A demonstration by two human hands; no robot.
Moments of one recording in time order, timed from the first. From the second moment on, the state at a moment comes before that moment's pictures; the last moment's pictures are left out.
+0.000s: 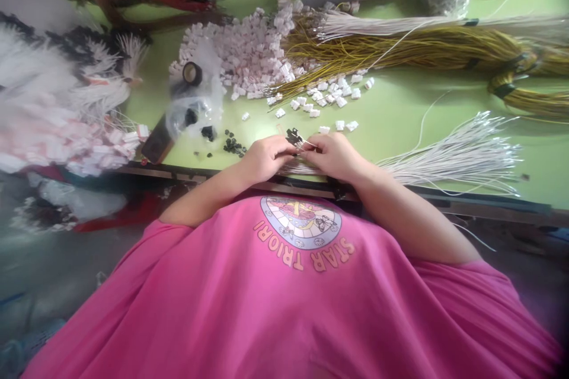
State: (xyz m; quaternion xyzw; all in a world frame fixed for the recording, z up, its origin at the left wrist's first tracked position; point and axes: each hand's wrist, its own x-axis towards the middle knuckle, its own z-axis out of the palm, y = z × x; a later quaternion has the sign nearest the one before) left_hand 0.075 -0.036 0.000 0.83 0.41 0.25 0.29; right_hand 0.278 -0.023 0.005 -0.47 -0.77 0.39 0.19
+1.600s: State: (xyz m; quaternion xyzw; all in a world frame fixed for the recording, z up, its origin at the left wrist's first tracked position) left_hand 0.093 -0.024 -0.009 0.52 0.48 0.42 0.57; right_hand 0.279 -0.021 0.011 -0.50 -0.69 0.47 0.23
